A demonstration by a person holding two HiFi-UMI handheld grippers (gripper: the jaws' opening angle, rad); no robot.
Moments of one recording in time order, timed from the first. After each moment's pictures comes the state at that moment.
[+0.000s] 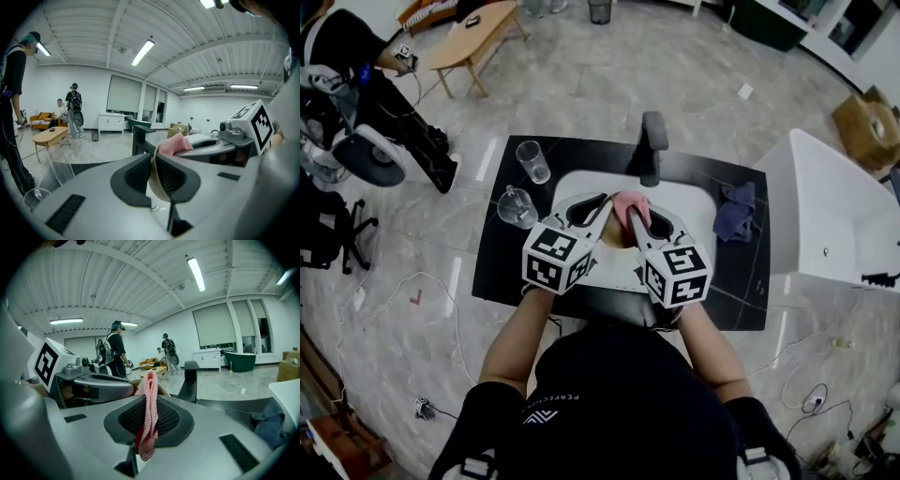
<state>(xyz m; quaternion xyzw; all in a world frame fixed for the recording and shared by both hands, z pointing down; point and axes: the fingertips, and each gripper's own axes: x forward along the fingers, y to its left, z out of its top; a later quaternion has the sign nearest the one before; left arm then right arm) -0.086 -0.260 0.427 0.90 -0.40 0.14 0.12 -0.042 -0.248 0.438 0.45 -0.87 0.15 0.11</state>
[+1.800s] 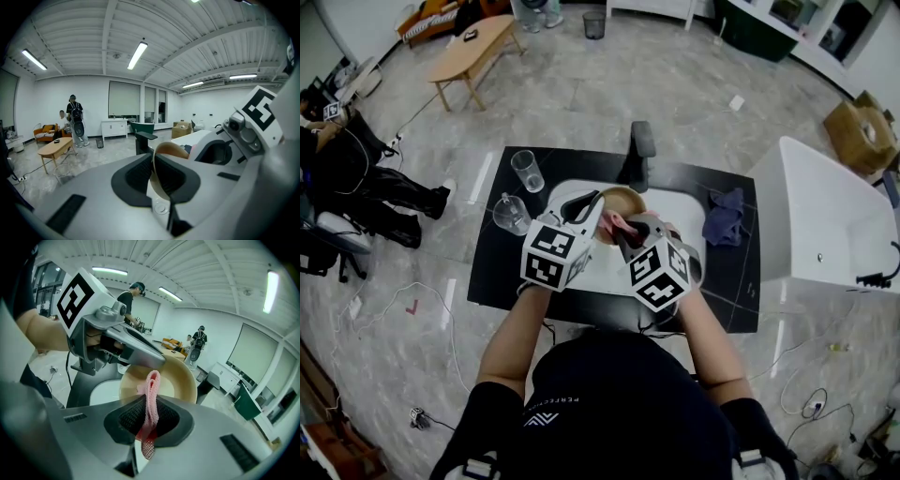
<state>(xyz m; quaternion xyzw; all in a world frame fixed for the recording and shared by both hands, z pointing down) -0.083 -0.268 0.405 0.89 -0.42 0.16 0.07 -0.057 -0.222 0.457 0.32 -0.87 -0.03 0.37</state>
